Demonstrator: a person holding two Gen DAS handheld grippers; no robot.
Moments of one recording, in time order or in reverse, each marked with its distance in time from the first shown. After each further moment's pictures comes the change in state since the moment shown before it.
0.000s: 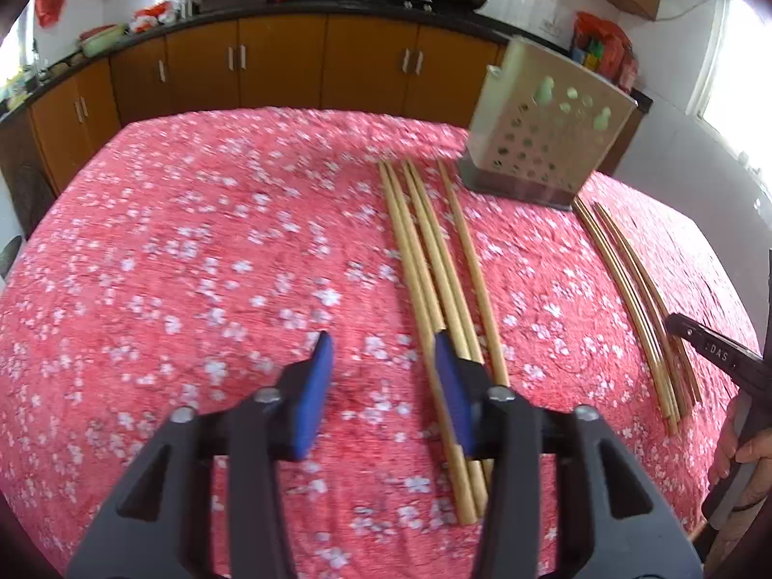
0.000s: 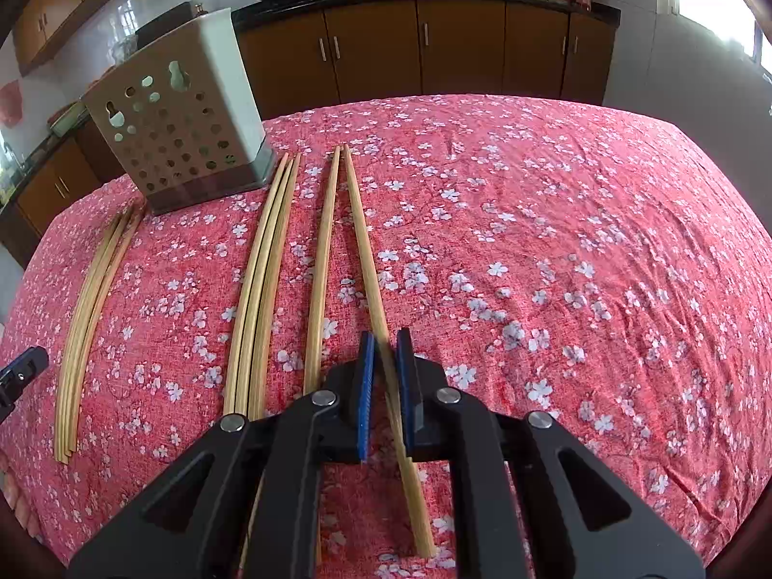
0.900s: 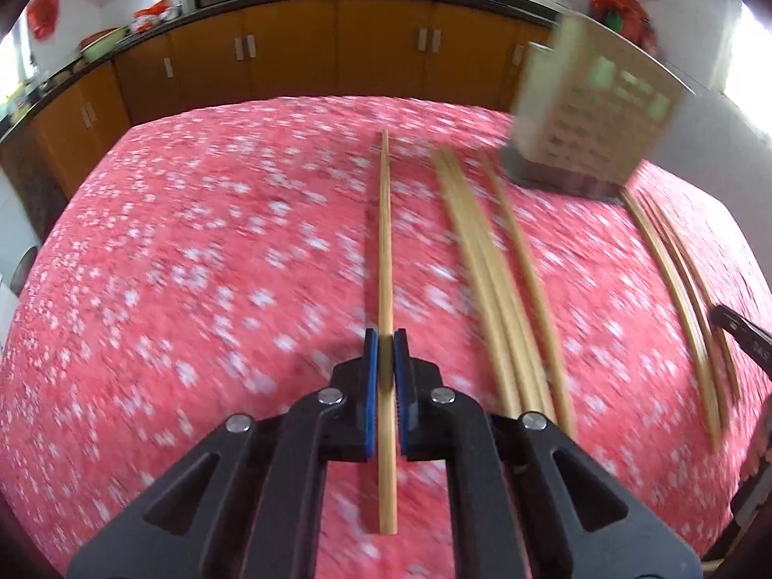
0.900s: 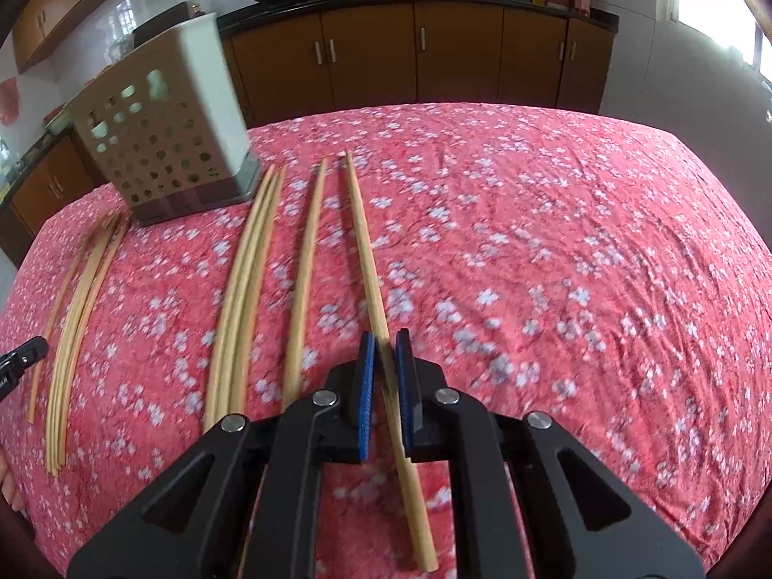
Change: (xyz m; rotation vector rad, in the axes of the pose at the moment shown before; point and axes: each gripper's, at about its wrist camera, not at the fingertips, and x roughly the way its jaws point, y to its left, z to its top) left arm 0.037 0.023 0.027 0.015 0.047 0.100; right arm 0.009 -0.007 0.014 -0.003 -0.019 -0.030
